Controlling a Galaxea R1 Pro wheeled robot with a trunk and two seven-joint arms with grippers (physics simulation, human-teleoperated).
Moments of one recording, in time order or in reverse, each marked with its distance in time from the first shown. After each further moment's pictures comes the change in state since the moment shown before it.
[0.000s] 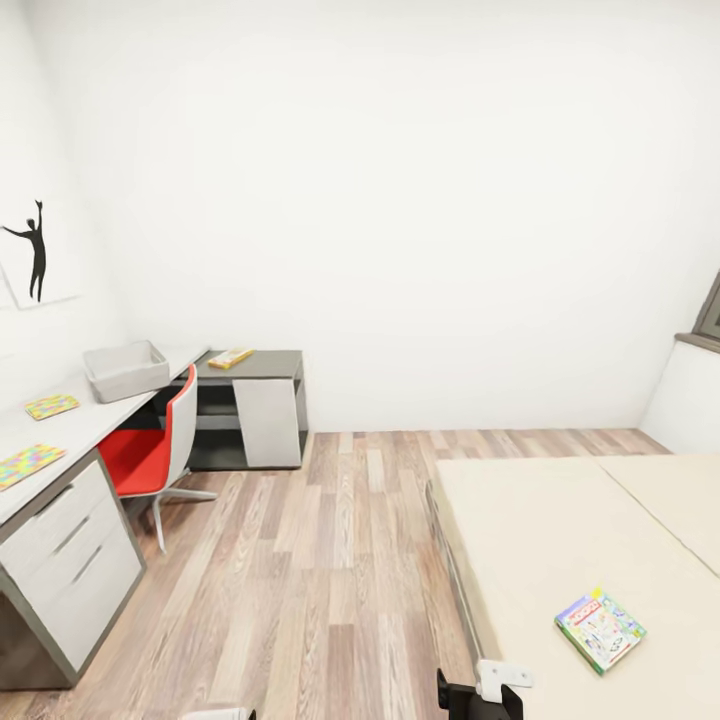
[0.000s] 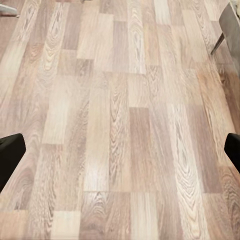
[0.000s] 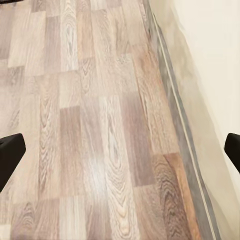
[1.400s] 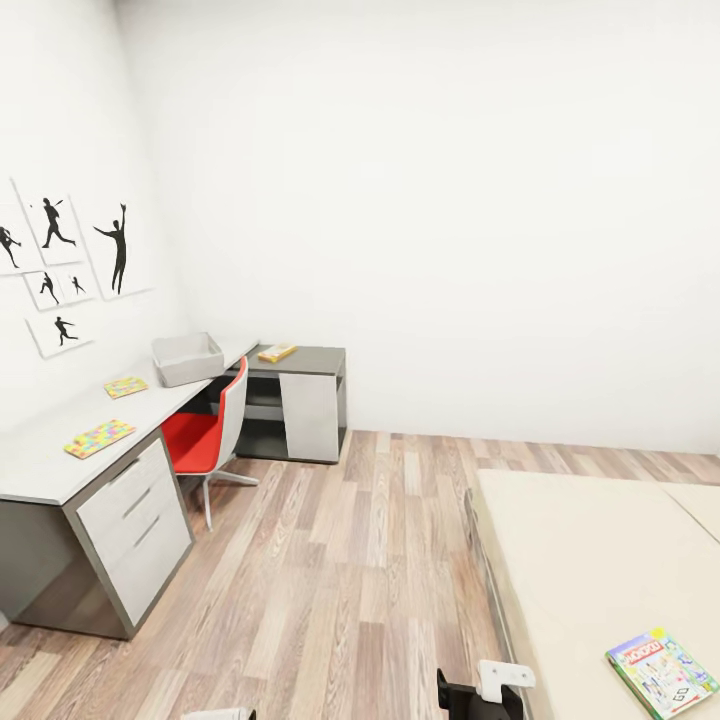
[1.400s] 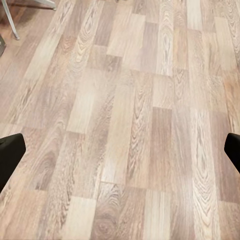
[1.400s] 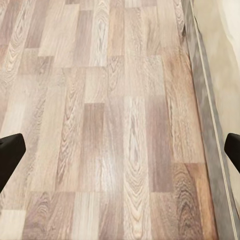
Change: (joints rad) left arm 0.000 0.000 -0.001 0.000 -0.001 -0.001 0.000; right arm 0.000 0.000 0.000 0.000 0.000 0.000 0.000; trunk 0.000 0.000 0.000
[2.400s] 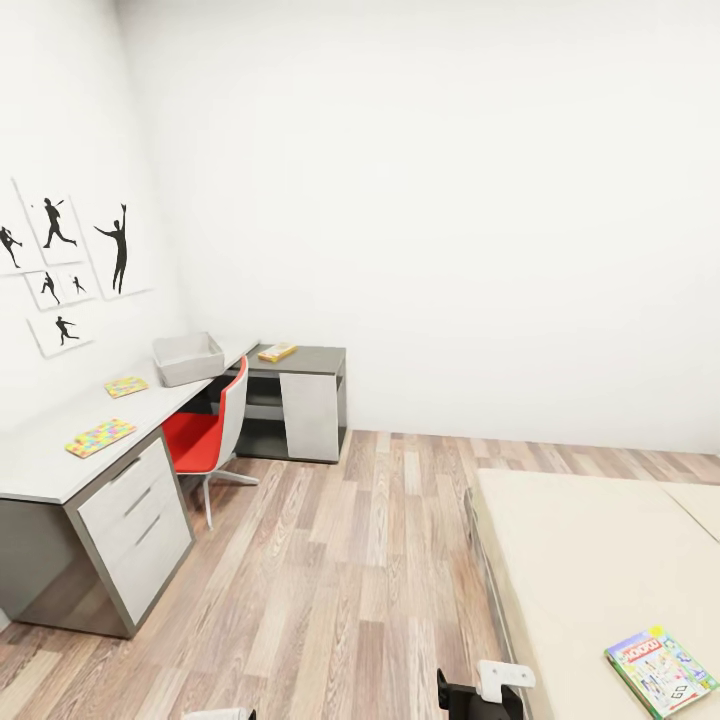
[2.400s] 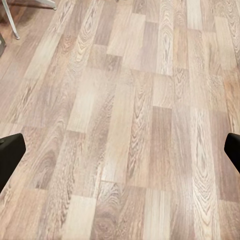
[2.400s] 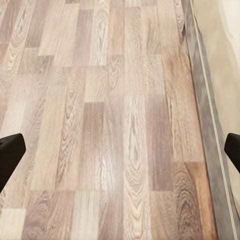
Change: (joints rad) left arm 0.000 0.000 0.000 0.000 0.000 0.000 0.000; right arm 0.000 0.000 0.000 0.000 0.000 0.000 0.000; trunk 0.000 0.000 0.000
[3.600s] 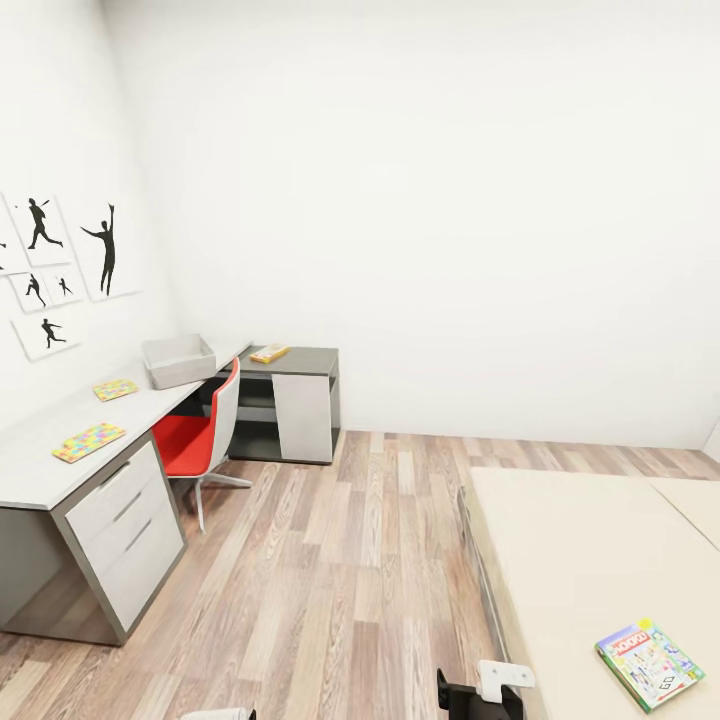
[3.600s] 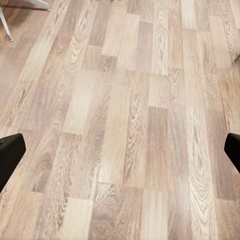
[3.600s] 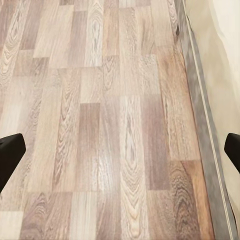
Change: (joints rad) left arm 0.000 0.000 0.000 0.000 0.000 0.000 0.000; right arm 0.000 0.000 0.000 0.000 -0.001 0.000 0.000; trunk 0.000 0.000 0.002
